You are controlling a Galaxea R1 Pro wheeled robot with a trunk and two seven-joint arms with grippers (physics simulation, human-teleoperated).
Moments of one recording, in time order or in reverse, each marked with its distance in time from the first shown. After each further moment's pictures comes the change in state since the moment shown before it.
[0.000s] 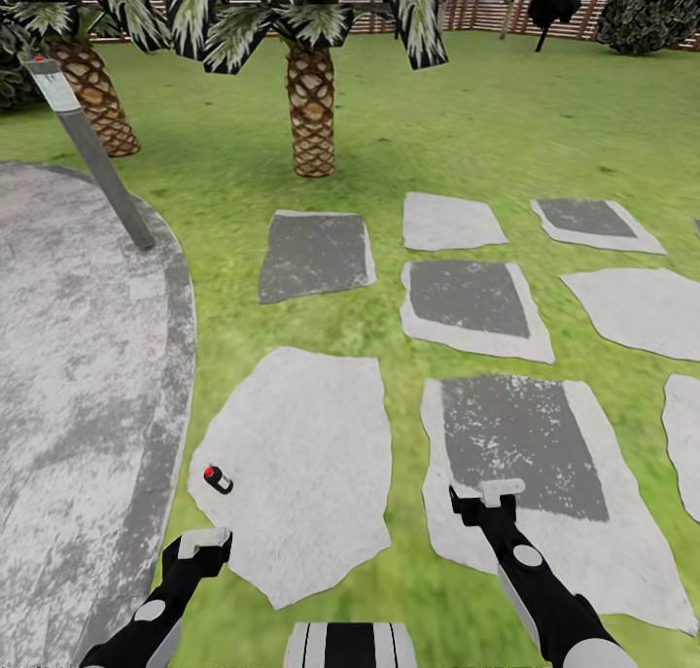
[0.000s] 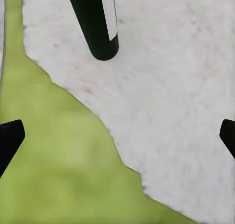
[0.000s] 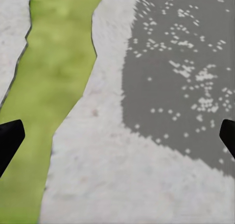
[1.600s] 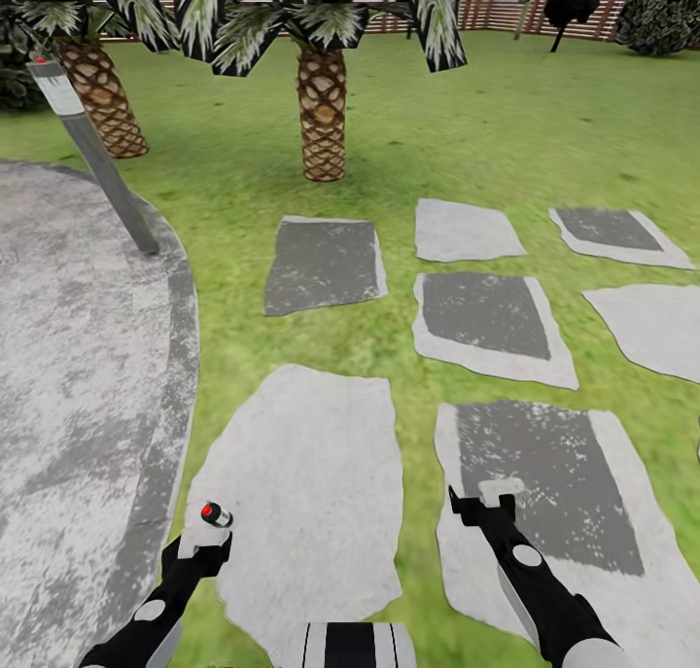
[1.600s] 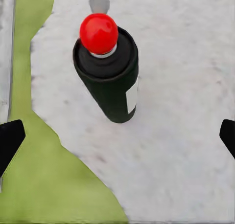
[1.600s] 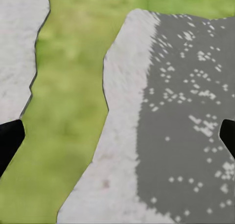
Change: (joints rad) left arm 0.000 0.000 0.001 -0.002 0.000 0.000 0.004; right arm 0.000 0.002 0.000 0.000 0.000 0.000 0.001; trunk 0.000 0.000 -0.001
